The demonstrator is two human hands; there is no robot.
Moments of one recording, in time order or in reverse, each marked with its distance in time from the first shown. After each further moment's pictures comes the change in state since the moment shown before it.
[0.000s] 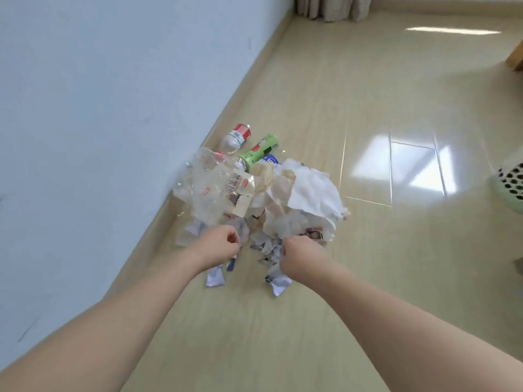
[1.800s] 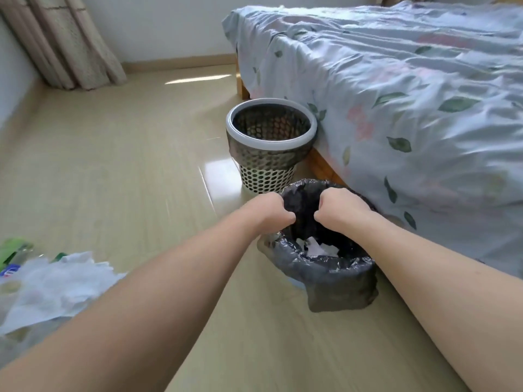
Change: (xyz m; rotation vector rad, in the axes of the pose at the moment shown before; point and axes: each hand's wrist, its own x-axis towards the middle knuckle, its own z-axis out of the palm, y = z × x) left_hand -0.086 0.530 0.237 0.414 -0.305 0.759; right_hand -0.259 0.446 -0.146 0.153 0.542 0.740
